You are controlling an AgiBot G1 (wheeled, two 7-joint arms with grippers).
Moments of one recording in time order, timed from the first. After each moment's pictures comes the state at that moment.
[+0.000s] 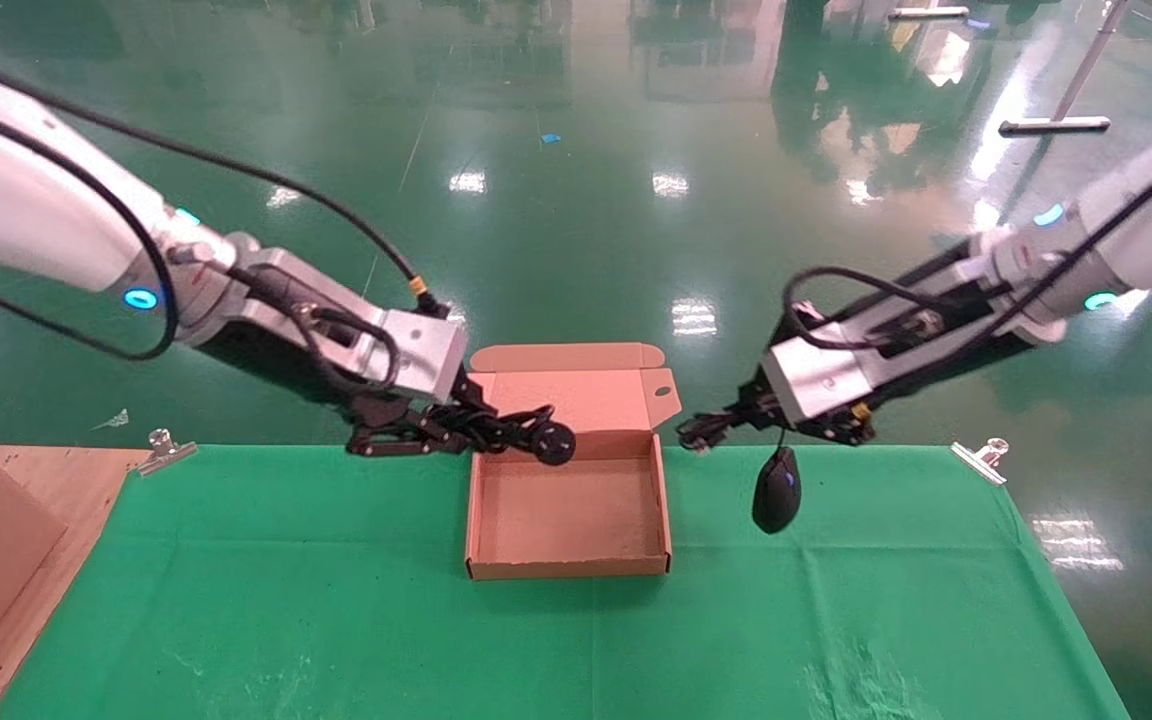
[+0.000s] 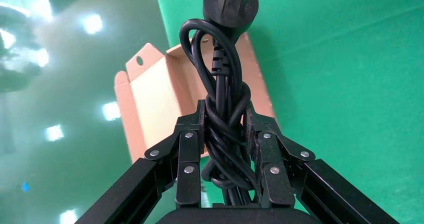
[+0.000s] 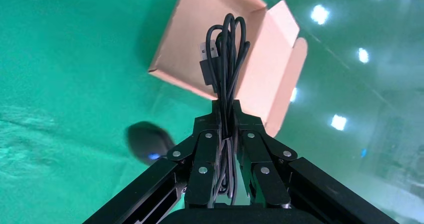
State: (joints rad) left arm -2.08 1.32 0.90 -0.09 1.66 1.49 0.55; right arm 2.09 -1.26 -0.74 0.08 -1.83 -1.47 -0.80
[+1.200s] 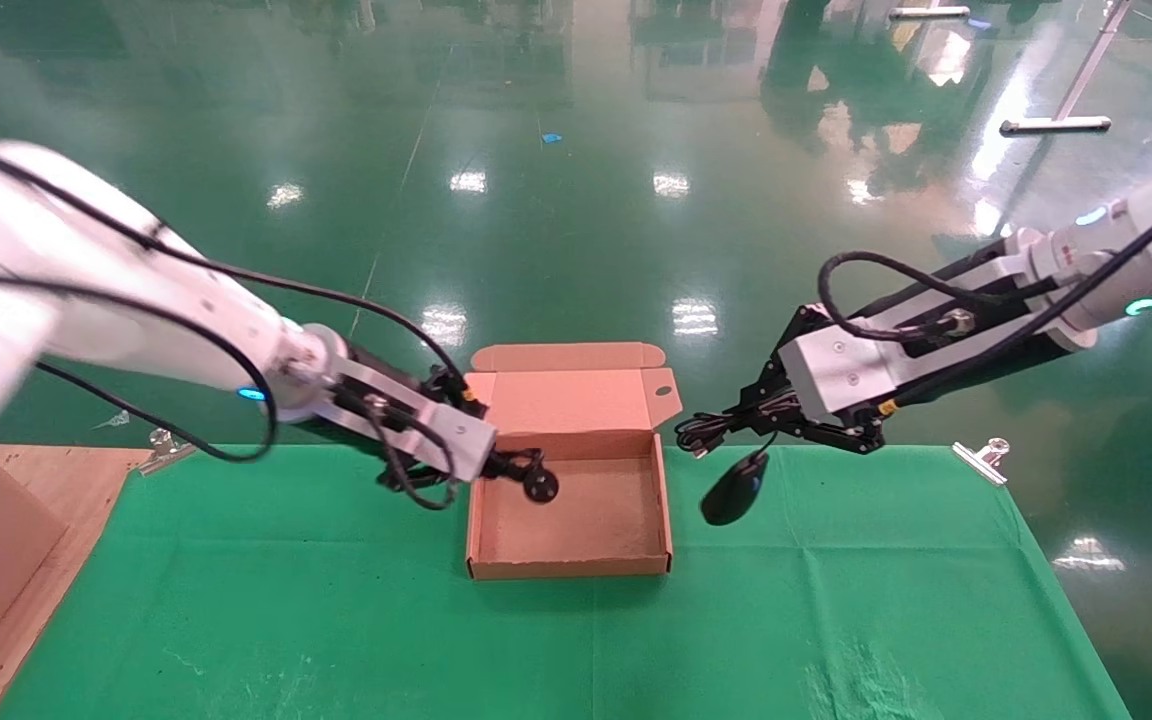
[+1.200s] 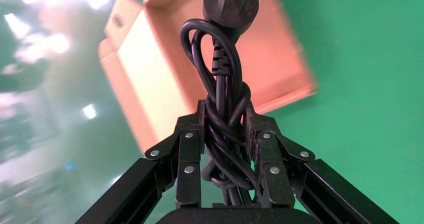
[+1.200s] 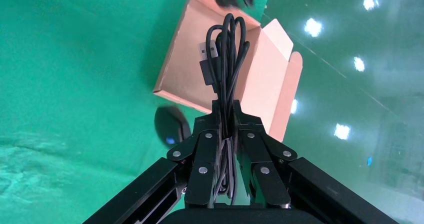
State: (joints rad) left arm -1.88 1.36 0.98 -0.27 1.71 1.08 0.61; right arm 2.11 -1.22 -0.71 0.04 -1.78 -1.53 -0.82
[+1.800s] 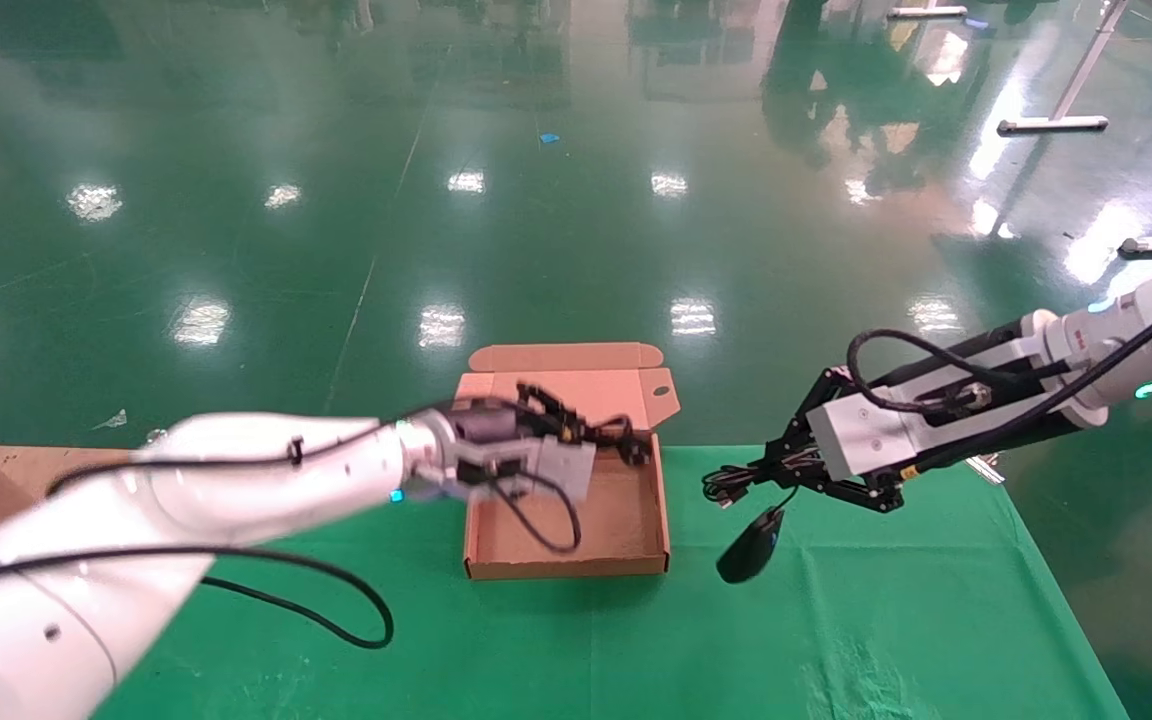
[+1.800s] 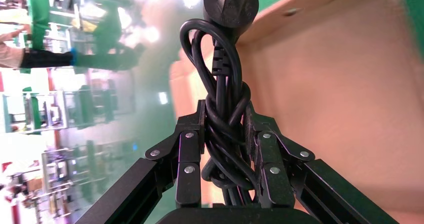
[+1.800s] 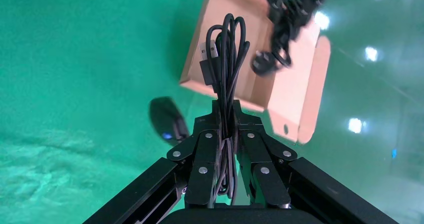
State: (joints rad) left arm -1.58 1.37 1.04 -0.47 1.50 0.59 0.60; right arm 2.03 -1.18 -0.70 0.01 -1.77 -1.49 -0.87
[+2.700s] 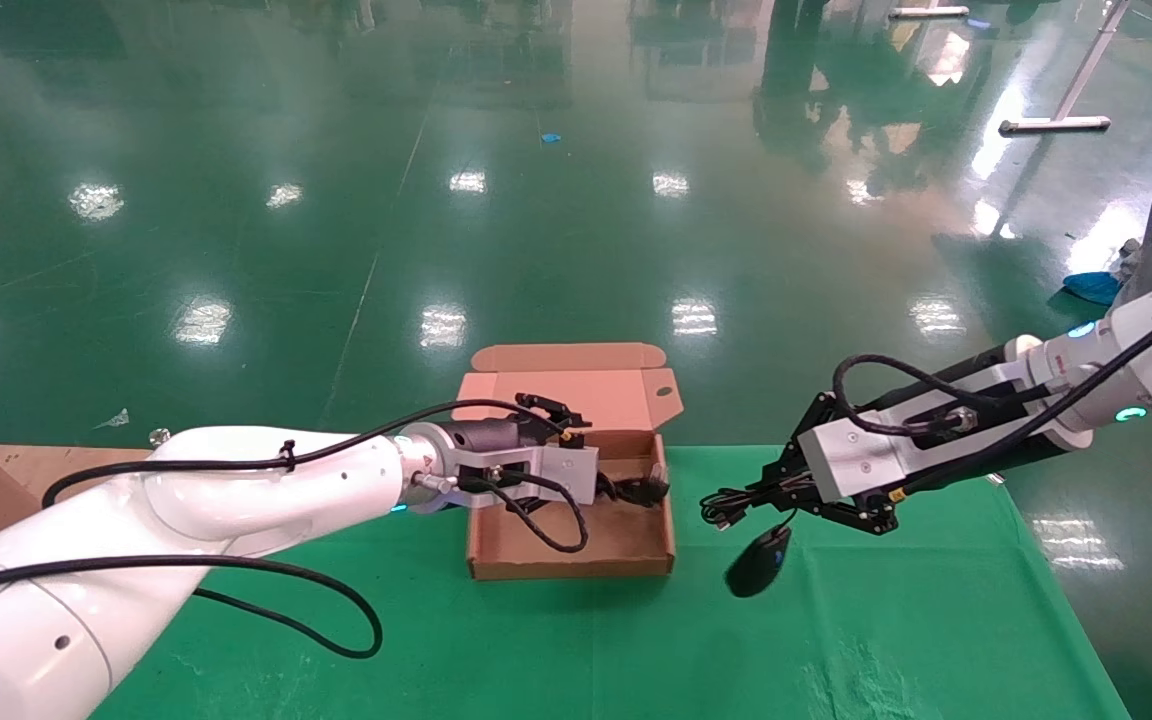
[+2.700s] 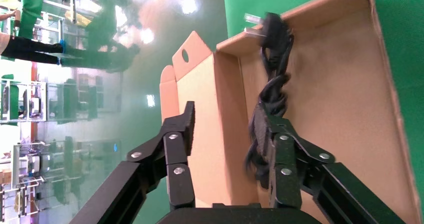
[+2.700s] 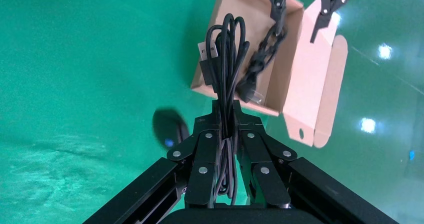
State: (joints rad) left arm -1.57 1.36 1.15 -0.45 1.26 0.56 0.63; right arm 2.01 -1.20 -0.70 0.00 -1.78 -1.49 -0.86
